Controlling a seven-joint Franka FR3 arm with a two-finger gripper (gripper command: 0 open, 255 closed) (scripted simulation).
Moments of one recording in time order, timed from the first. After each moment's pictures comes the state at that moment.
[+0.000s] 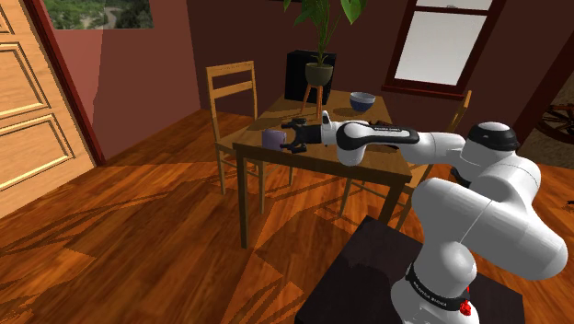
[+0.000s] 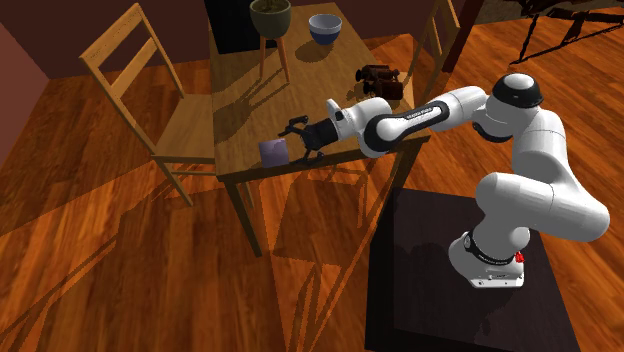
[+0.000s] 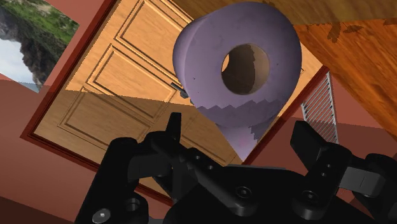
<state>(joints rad) 1.33 -1.47 -1.74 -2.35 -0.55 3.13 -1.66</state>
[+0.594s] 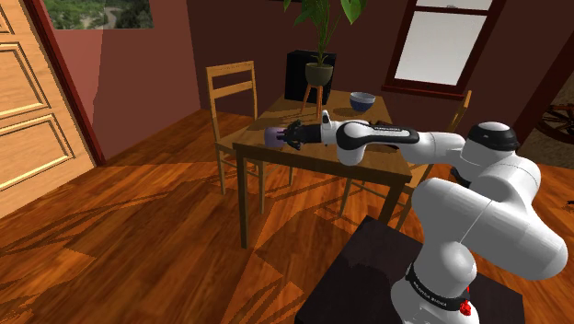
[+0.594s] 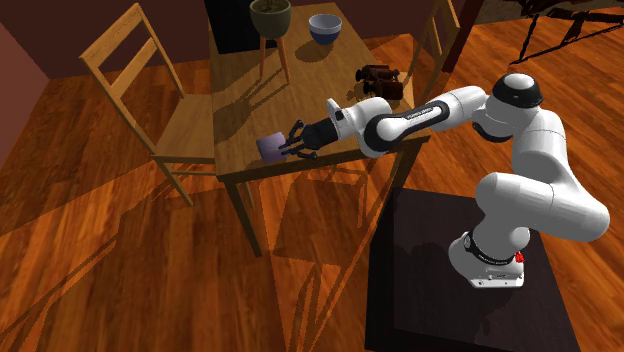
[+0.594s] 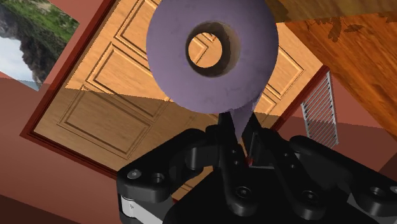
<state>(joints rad) 1.33 -1.47 -1.73 -2.36 -0.55 3.13 -1.66</state>
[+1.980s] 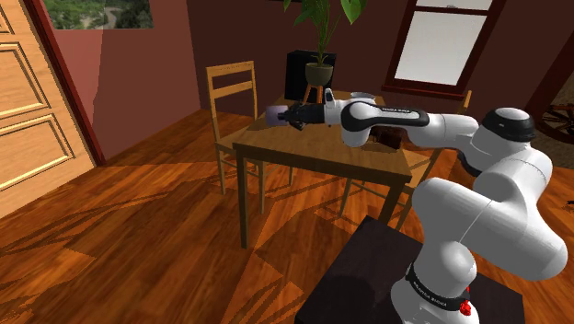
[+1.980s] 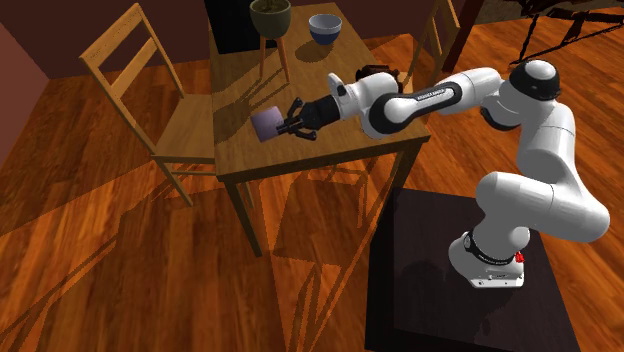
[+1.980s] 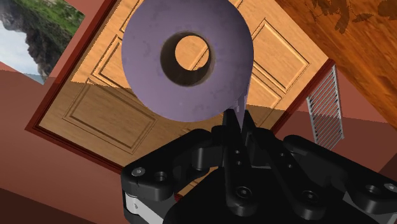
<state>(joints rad) 1.30 -1.36 -1.58 -2.35 -0.48 3.08 -1.54</state>
